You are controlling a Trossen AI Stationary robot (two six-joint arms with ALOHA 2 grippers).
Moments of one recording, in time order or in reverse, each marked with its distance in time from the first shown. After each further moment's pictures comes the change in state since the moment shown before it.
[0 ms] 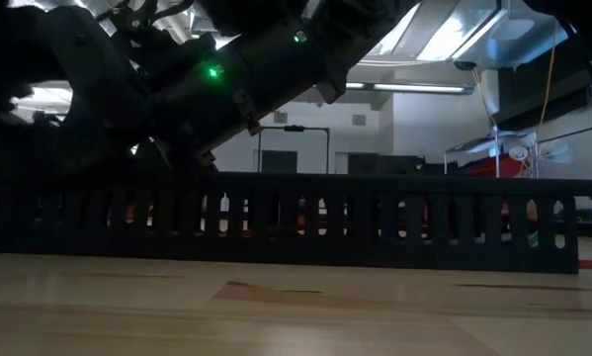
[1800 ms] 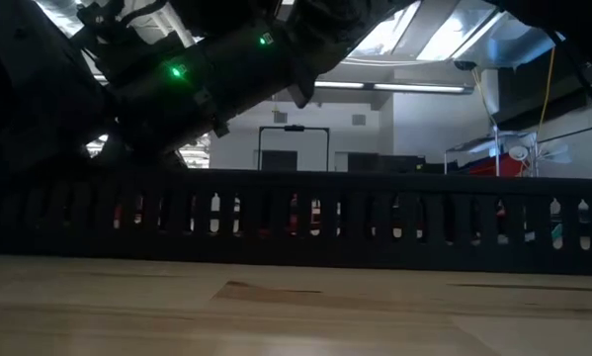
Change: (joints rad) left arm -0.023 0.096 -0.130 0.363 -0.076 0.000; right arm -0.006 0.094 0.147 -0.017 -0.016 -0.013
